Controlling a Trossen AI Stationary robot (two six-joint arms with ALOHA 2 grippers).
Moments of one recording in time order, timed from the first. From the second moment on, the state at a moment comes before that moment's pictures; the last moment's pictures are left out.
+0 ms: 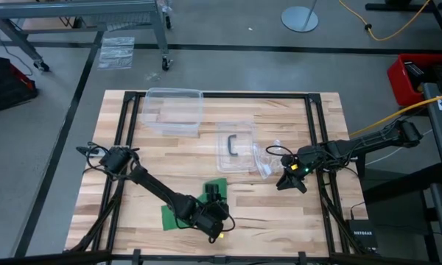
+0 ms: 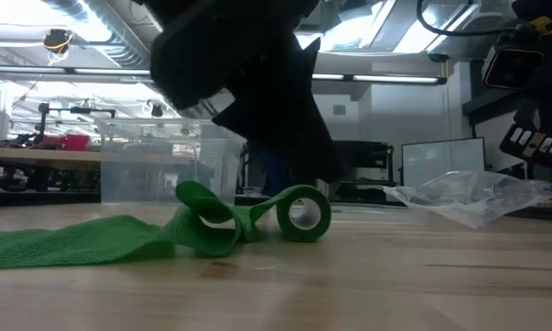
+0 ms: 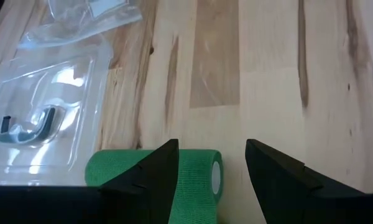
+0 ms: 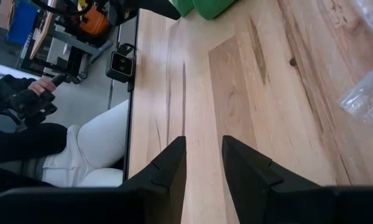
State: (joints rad) left arm -0.54 2.13 1.52 -0.44 -0.68 -0.30; right arm 0.22 0.67 0.23 -0.12 -0.37 0.75
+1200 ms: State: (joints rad) left arm -0.51 2.17 1.52 -0.49 -0.71 -0.29; right arm 0.22 0.67 0.23 -0.11 -0.37 0.75
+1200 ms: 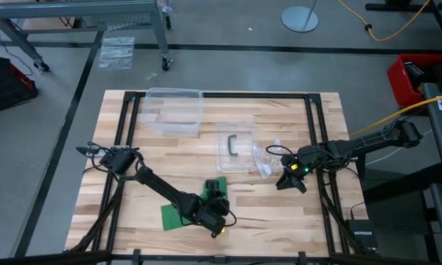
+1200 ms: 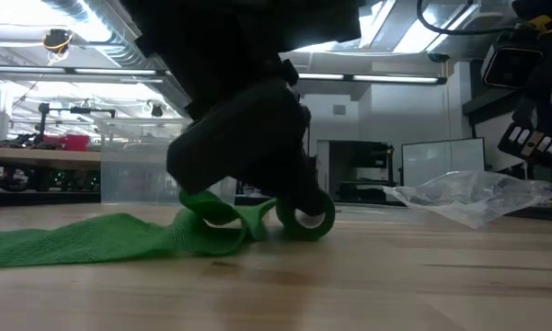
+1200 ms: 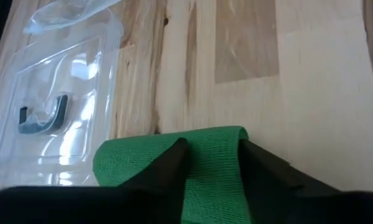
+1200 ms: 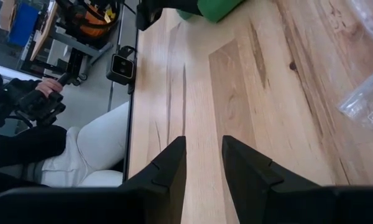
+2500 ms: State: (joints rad) left arm -0.48 2.16 1.97 -0.10 -1.01 -0.16; right arm 0.22 0.64 0.23 -0.14 -0.39 0.62
